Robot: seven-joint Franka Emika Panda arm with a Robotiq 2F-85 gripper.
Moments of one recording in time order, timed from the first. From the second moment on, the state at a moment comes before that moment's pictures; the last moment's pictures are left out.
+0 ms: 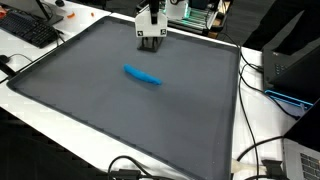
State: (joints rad) arm 0.03 -0.16 0.13 -2.47 0.10 2.44 1.04
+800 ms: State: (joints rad) arm 0.11 0.10 0.14 -2.14 -0.01 2.34 0.58
